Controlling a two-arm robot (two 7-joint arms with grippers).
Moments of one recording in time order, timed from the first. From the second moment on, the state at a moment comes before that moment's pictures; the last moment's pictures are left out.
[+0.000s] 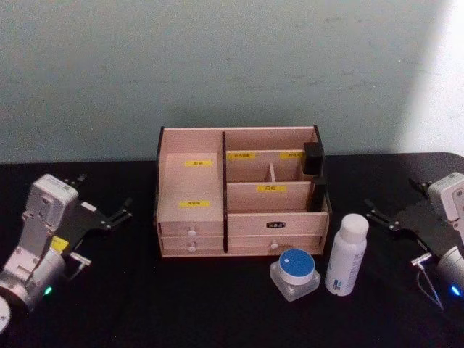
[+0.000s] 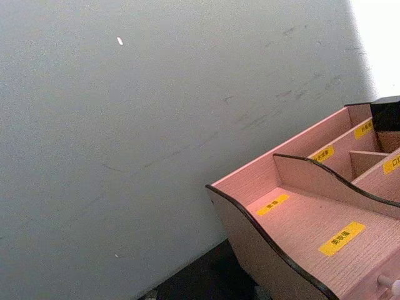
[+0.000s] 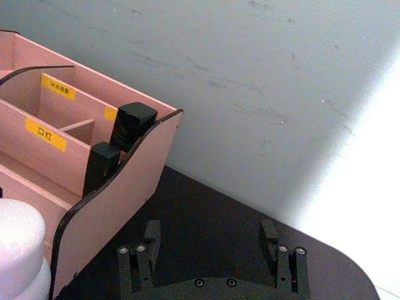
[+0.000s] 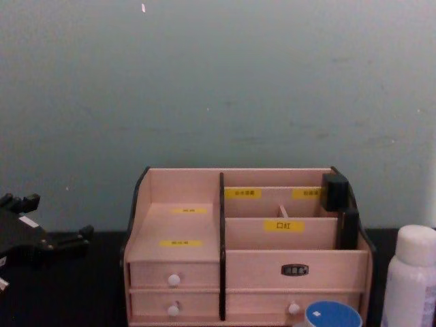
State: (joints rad) left arm -0.20 0.60 0.45 -1.41 -0.25 -0.12 0.03; right arm 0.20 0.60 -0.45 -1.41 0.25 -0.12 -0.03
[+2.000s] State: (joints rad) left arm -0.20 0.60 0.45 -1.41 -0.25 -0.12 0.03; right arm 0.19 0.60 -0.43 -1.43 0.25 -0.12 -0.01
